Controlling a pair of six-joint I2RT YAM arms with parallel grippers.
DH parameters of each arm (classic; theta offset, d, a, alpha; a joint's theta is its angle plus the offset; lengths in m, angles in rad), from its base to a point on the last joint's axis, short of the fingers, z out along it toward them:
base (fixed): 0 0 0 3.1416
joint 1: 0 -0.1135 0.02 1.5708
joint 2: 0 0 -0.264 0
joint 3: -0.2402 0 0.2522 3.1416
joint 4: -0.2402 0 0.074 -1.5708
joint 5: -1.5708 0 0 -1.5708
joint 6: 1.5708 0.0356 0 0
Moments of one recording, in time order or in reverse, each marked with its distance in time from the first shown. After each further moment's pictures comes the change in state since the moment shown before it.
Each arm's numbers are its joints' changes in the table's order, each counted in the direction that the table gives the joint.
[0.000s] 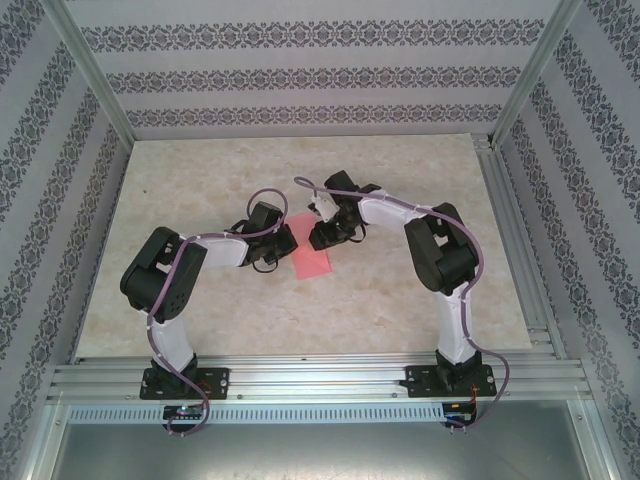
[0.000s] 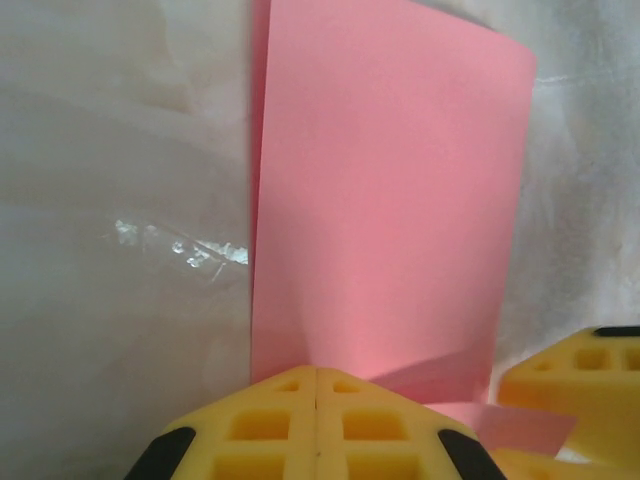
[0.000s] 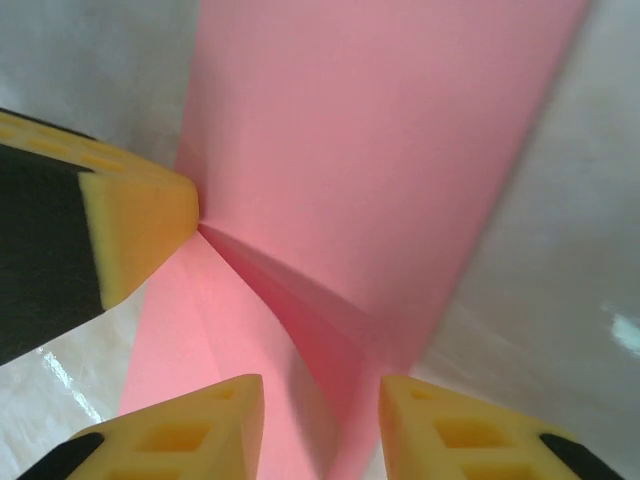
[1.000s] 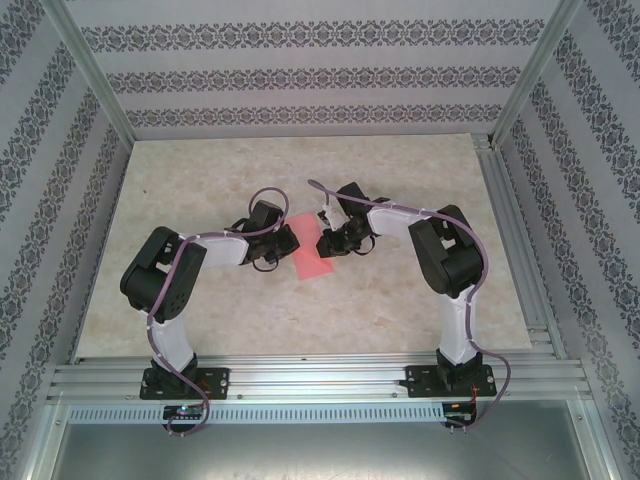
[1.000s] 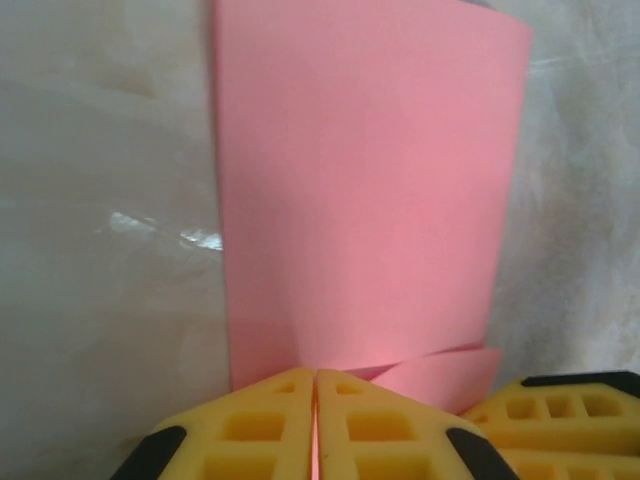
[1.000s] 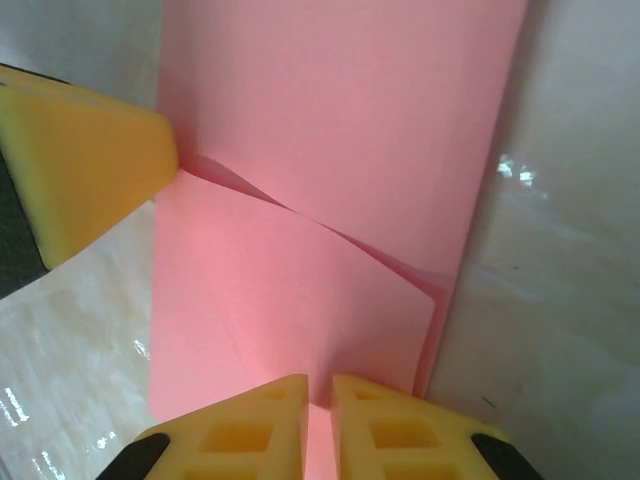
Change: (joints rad) left arm 0.000 -0.003 -0.025 -0.034 -0.035 0.024; right arm 0.013 -0.018 0.186 0.161 0.148 0.140
